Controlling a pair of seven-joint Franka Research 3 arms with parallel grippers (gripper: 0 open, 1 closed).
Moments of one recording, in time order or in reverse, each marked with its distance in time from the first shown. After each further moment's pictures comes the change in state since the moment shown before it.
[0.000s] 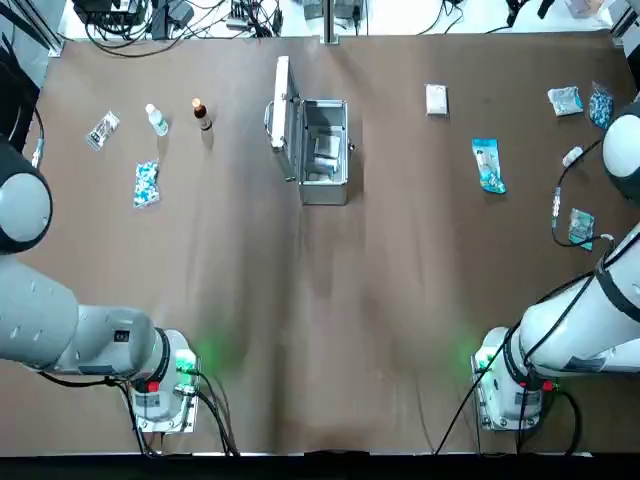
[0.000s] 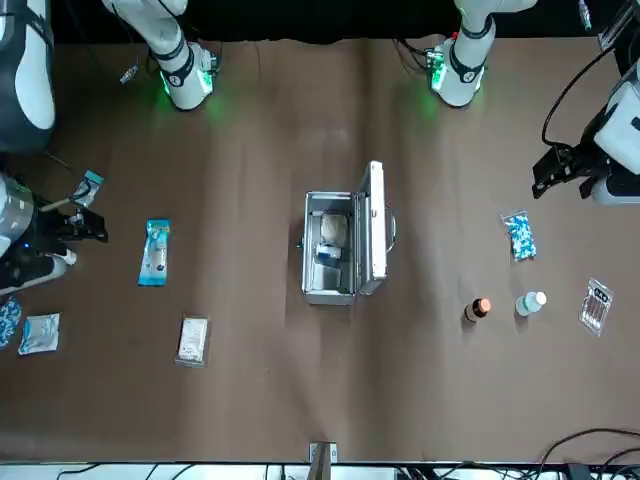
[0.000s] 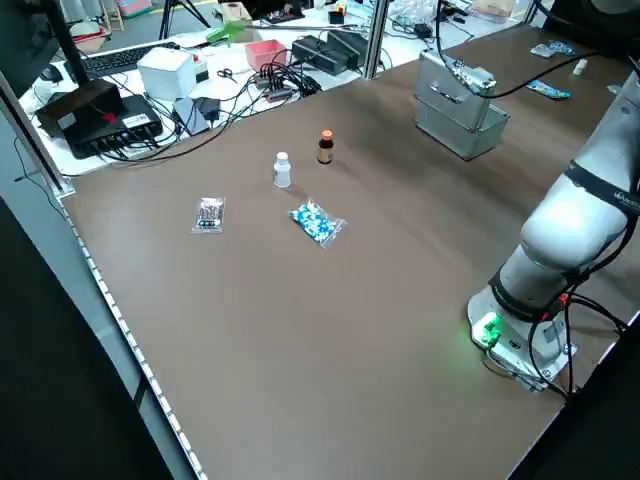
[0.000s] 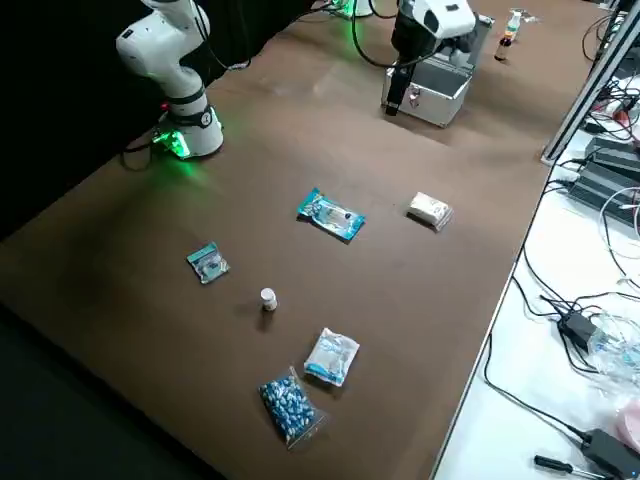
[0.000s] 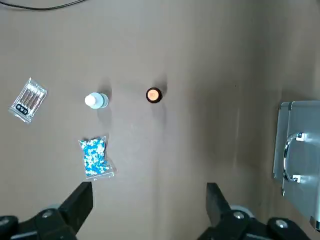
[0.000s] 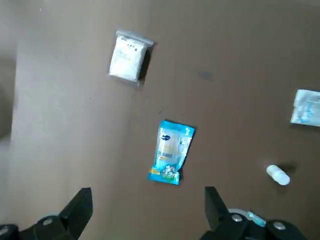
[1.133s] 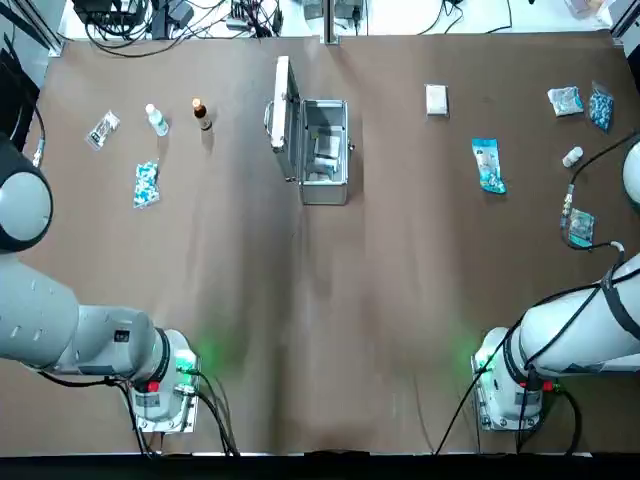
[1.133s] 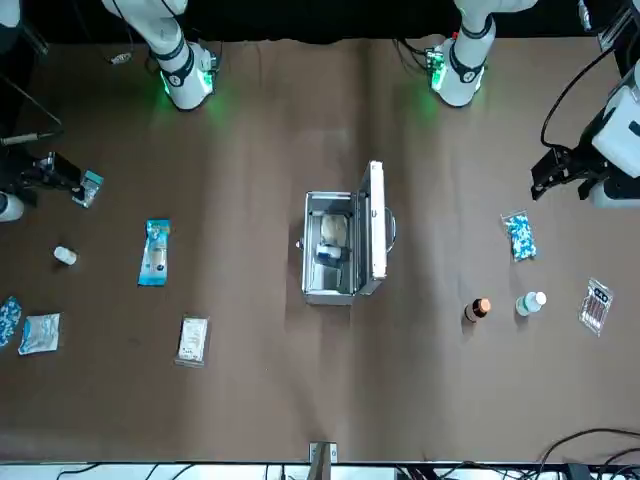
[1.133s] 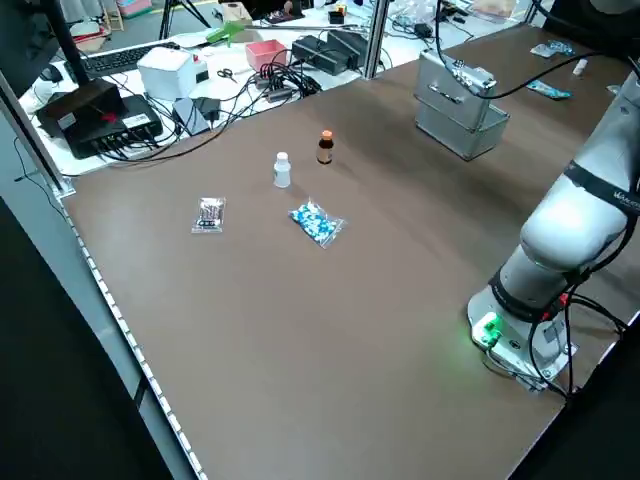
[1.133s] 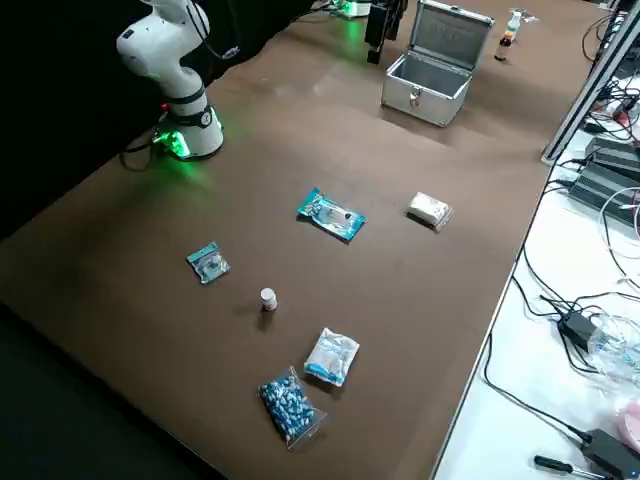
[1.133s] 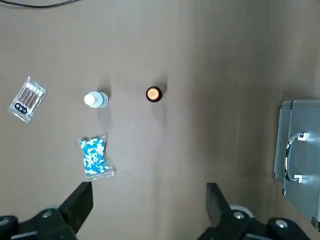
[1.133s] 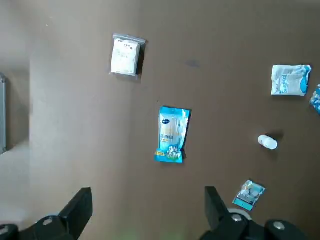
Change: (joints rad) left arm 0.000 0.004 0.001 -0.005 0.000 0.002 0.000; right arm 0.032 -0.147 -0.022 -0.009 -0.001 -0.101 0.123
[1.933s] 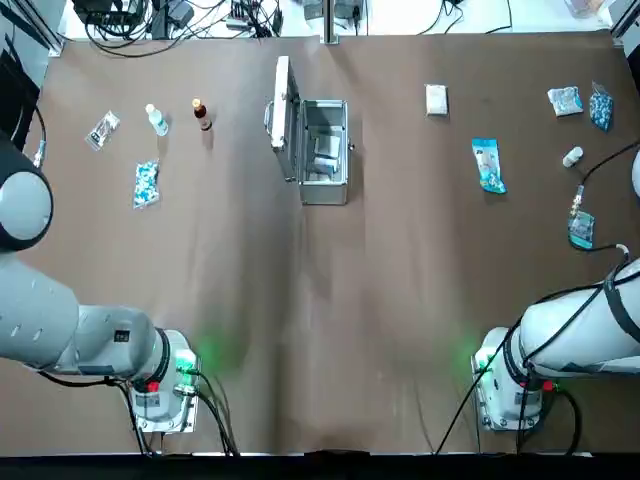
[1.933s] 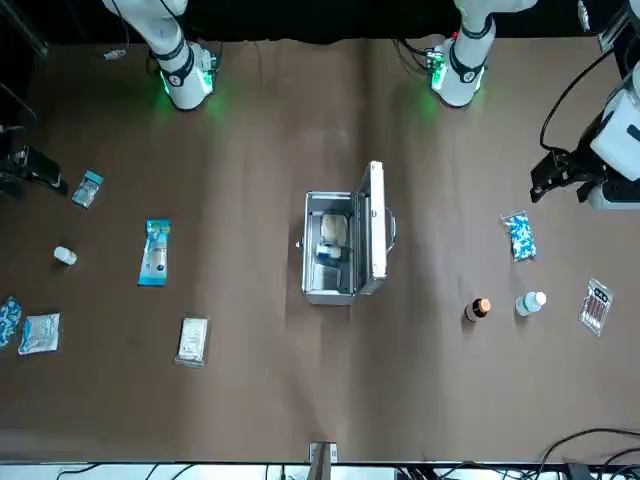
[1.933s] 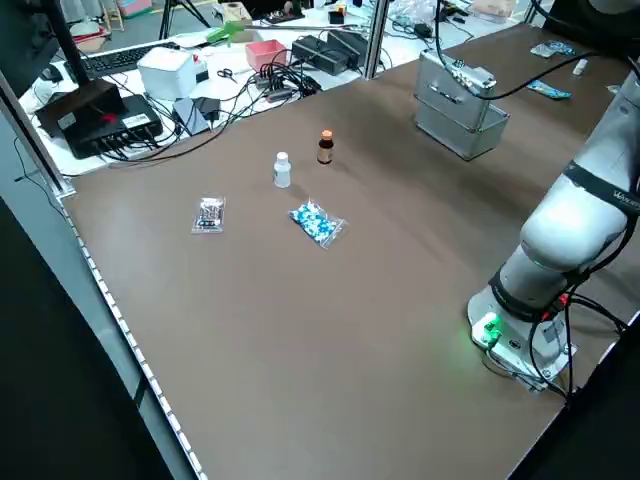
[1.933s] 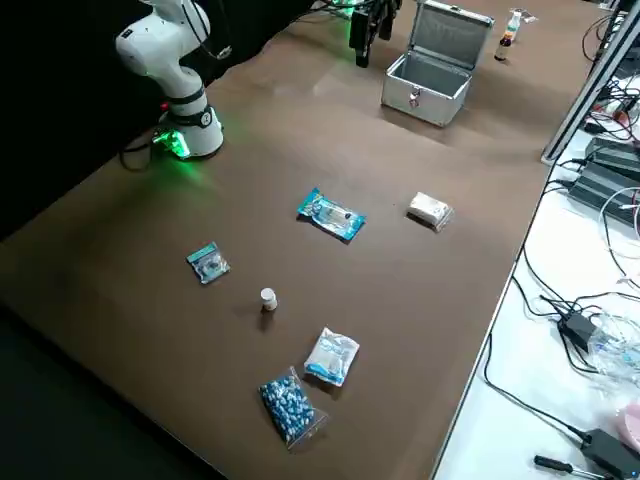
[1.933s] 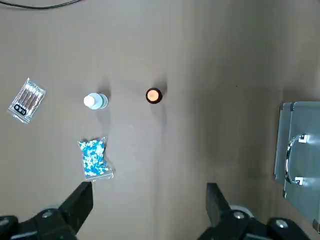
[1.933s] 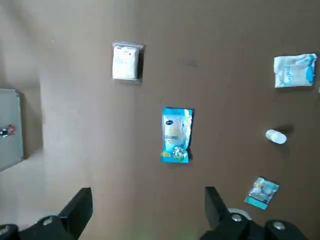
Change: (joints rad) left arm 0.000 0.003 0.000 -0.006 0.000 0.013 0.000; right arm -0.041 -0.029 -0.041 -0.016 0.070 0.008 0.000
